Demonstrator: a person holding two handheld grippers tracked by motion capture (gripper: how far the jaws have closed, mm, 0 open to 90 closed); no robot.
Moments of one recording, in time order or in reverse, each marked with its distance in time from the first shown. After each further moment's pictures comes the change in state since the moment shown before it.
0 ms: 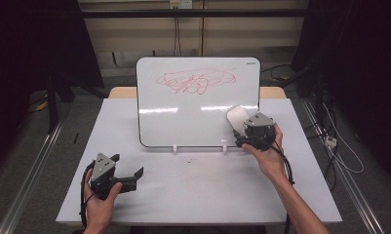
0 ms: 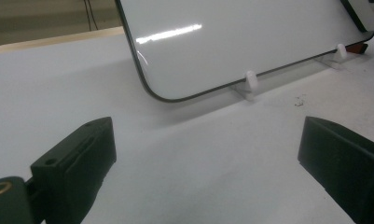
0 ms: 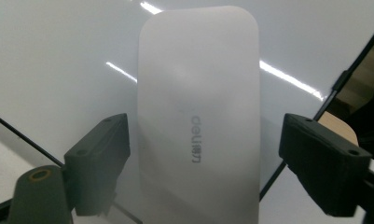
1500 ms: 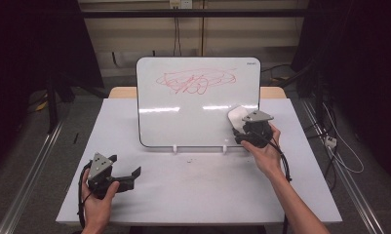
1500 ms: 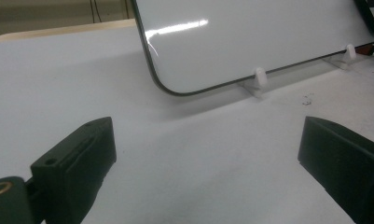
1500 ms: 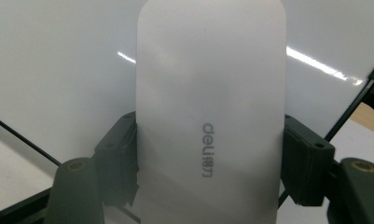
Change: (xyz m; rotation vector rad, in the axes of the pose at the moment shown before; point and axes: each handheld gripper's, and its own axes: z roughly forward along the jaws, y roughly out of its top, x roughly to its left) left arm 0.007 -0.003 -0.002 0.009 0.014 -0.040; right arm -0.002 0.004 0.010 0.067 0.043 0.056
